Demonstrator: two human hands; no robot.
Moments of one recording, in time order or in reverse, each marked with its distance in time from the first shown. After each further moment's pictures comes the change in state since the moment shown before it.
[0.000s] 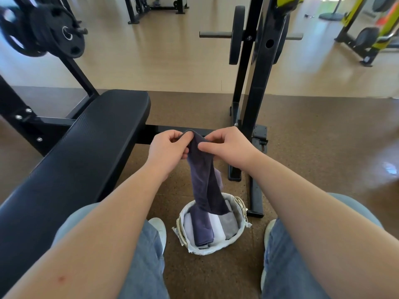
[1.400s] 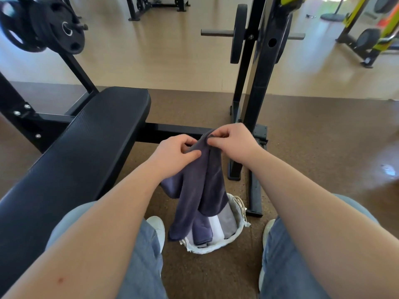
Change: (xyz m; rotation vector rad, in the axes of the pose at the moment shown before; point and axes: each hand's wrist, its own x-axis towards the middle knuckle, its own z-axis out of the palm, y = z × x) left_hand -0.001 -0.002 -0.007 0.518 -0.277 0.187; right_hand 0.010 0.003 -0.005 -0.230 0.155 0.053
